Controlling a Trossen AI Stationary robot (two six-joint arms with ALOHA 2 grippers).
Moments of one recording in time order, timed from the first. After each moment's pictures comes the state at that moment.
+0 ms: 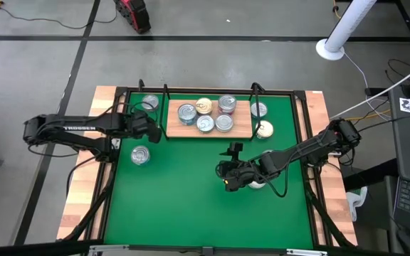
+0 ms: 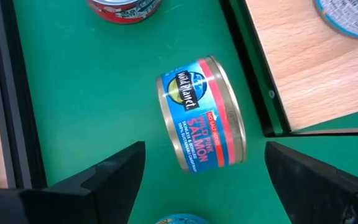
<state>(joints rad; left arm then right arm) 0.21 1.02 0.68 -0.93 -0.42 -1.07 0.38 1.66 1.25 -0.55 0.59 0.12</state>
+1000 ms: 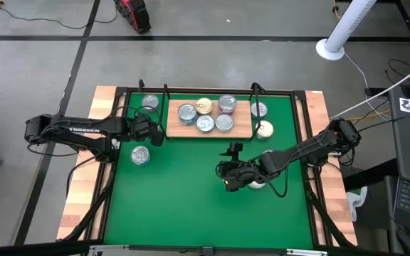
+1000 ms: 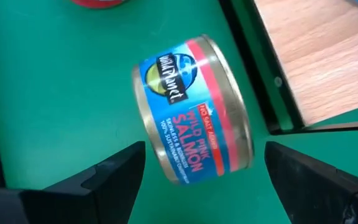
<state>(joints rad) 0.20 1.05 0.56 -0.75 -0.40 -1.03 0.38 1.66 1.25 -0.55 0.58 0.12</state>
